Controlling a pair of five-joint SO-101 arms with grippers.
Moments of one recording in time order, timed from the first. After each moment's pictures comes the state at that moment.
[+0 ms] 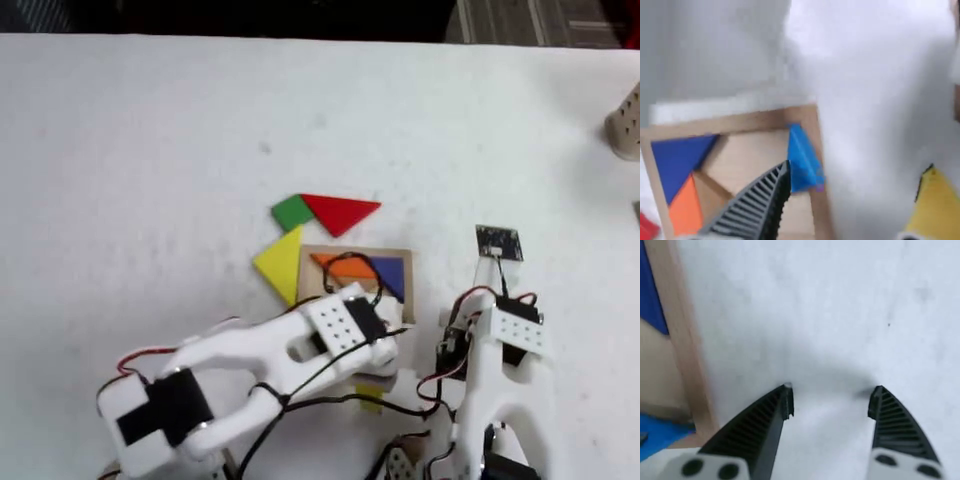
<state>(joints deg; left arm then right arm) 49.7 3.3 32.0 49.4 -34.7 17.4 -31.7 70.5 51.5 16.6</state>
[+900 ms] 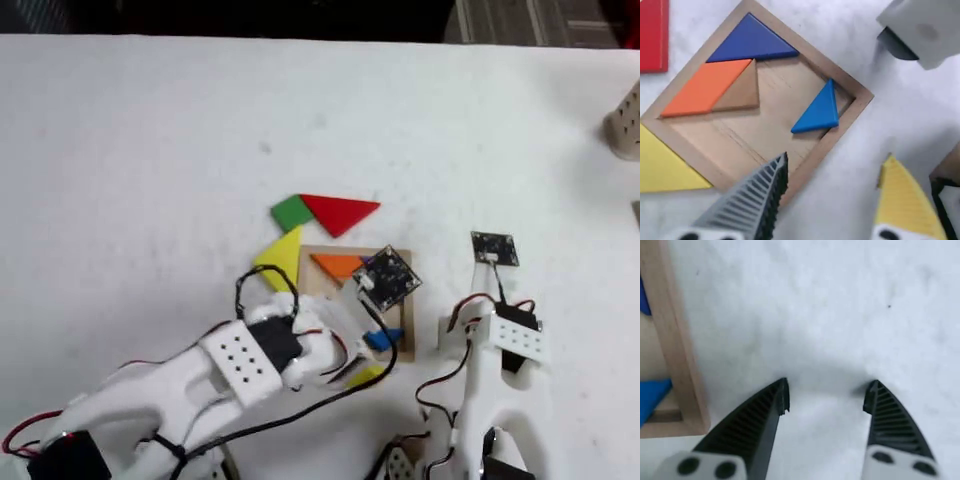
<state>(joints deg) 47.1 -30.0 56.4 45.1 5.8 19.5 -32.1 70.6 51.3 16.9</state>
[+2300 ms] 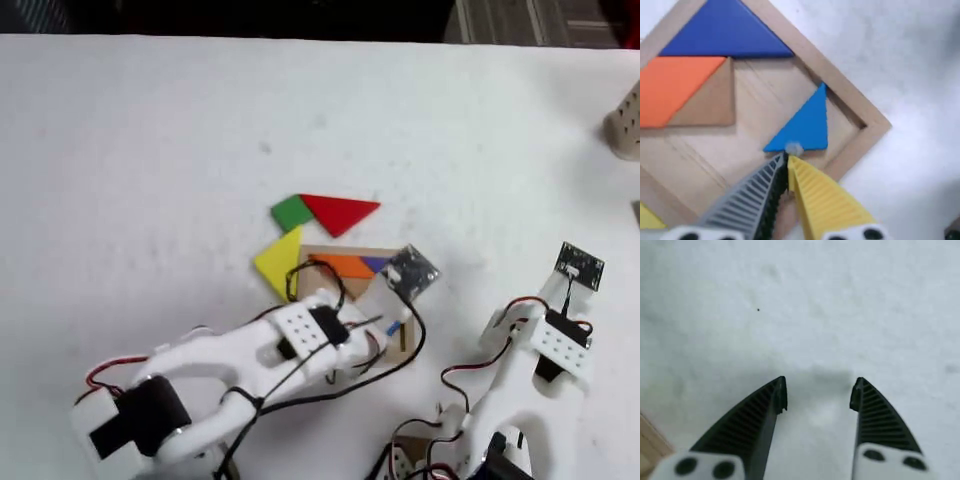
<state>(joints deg) 48.3 -3.7 46.8 35.0 13.0 33.8 -31.9 65.8 52.0 6.2</state>
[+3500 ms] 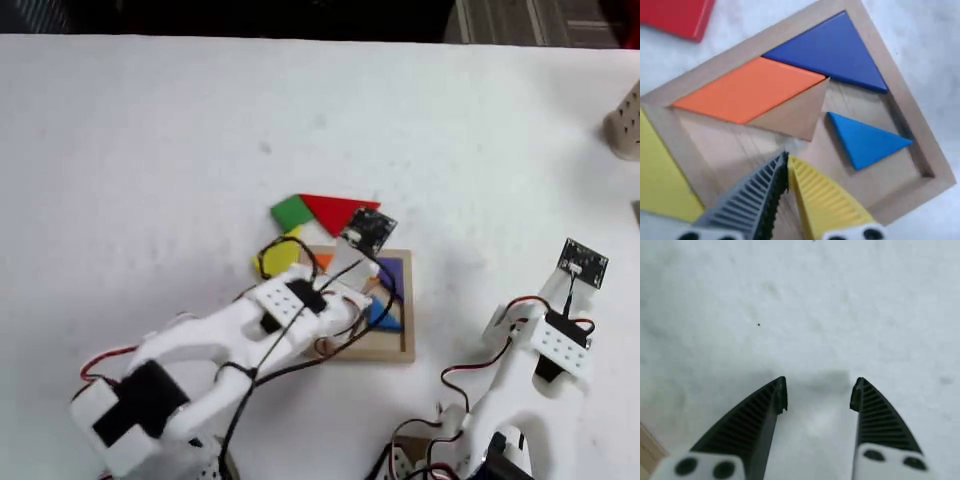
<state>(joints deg) 39.1 -1.2 46.1 31.8 19.7 33.8 -31.8 65.9 49.1 6.2</state>
